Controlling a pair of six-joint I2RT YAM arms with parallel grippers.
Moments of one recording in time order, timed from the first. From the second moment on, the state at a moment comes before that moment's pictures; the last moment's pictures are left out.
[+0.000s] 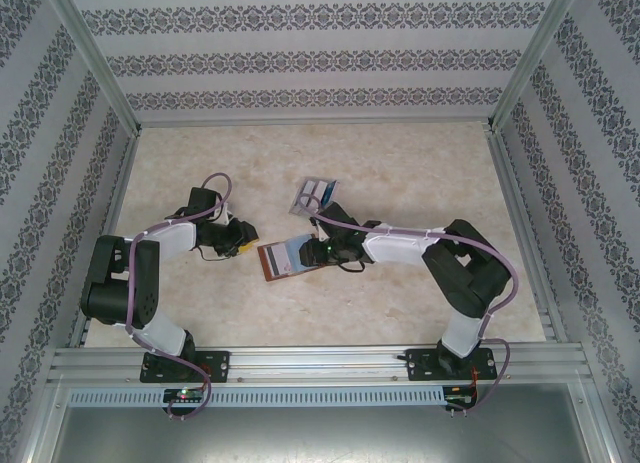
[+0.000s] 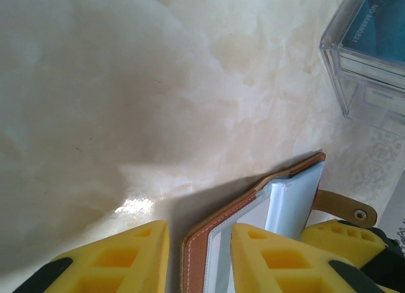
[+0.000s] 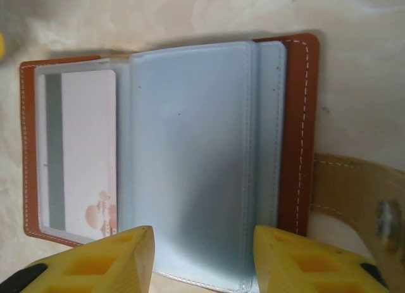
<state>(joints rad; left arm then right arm) -0.07 1.60 0.76 -0.29 0.59 -0.66 0.76 1.79 0.97 -0.19 -0.25 0.62</state>
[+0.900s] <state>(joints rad) -0.09 1.60 0.76 -0.28 0.61 -0.66 0.78 1.83 1.03 -0.20 -0.28 0.62</state>
